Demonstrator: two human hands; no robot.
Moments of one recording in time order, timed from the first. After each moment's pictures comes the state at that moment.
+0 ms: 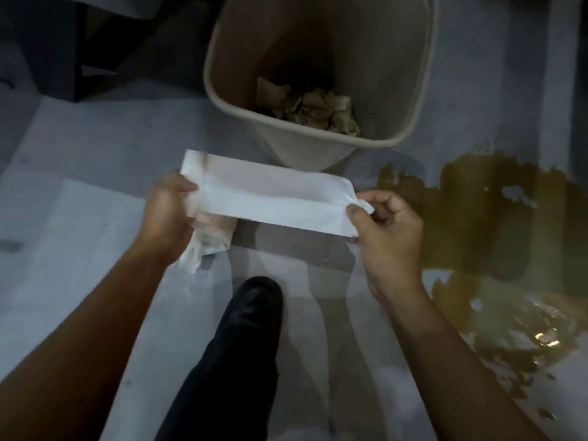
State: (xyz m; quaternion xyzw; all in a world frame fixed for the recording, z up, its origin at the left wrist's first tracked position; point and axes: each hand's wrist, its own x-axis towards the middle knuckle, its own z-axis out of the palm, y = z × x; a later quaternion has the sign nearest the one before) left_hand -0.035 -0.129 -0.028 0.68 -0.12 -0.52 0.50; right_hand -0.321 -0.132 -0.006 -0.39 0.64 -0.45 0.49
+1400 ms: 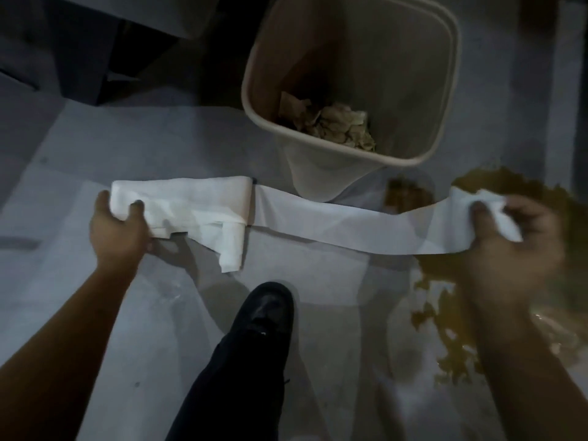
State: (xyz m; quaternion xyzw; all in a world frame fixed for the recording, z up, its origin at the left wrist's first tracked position) left_hand 0.058 -0.082 -0.057 0.91 -0.22 -0.22 0.29; right_hand -0.387 -0.138 0.033 -0.37 0.73 -0.52 0.24
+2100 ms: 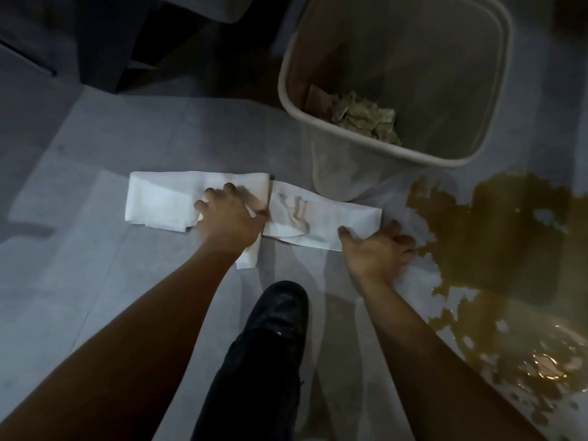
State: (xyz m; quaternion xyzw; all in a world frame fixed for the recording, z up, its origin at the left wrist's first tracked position) left_hand -0.039 -0.133 -0.083 0.86 -0.45 -0.21 -0.06; right_hand -0.271 -0.136 -0.098 -0.45 0.87 -0.02 0.21
